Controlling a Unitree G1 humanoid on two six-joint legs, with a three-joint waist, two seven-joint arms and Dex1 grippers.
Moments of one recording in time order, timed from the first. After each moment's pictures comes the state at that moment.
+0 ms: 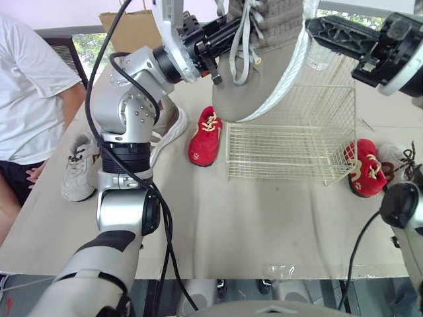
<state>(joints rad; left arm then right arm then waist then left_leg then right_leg) -1.08 0.37 0.11 0.14 -0.57 0.47 -0.94 -1.04 -0.63 -0.39 -0.17 1.91 1.25 -0.34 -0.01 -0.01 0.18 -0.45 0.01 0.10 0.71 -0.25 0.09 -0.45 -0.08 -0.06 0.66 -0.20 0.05</state>
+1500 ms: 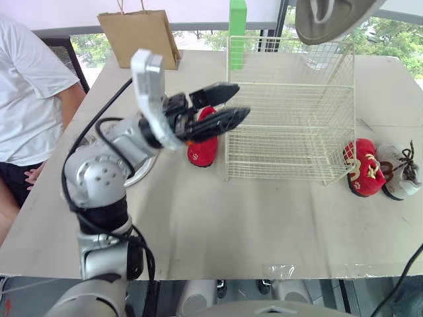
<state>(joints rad) -0.56 0.46 0.25 -0.40 -1.04 0.86 -0.86 -1.39 -0.97 0.08 0.50 0.66 0.40 1.06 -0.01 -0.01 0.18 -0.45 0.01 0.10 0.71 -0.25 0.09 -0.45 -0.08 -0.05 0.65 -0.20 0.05</state>
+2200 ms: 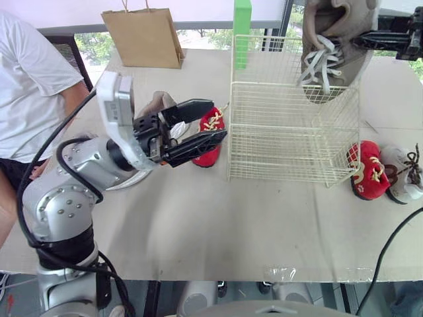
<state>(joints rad) -0.41 0.63 0.33 -0.51 -1.12 0.80 -0.76 -1.42 -0.87 0.05 1.02 0.29 0.15 1.50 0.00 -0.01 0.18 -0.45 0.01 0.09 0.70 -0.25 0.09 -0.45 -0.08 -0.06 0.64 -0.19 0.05</state>
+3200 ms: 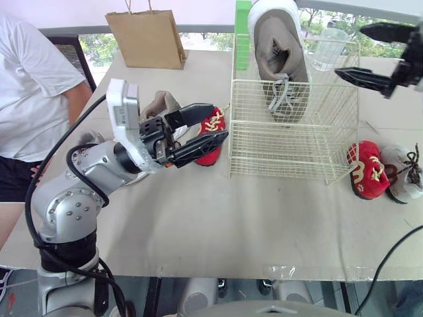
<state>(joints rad) -0.41 0.64 0.26 -0.47 -1.11 0.73 -0.74 -0.94 -0.83 -0.12 -0.03 0.36 0.63 0.97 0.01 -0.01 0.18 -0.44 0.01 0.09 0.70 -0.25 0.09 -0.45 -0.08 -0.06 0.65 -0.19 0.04</state>
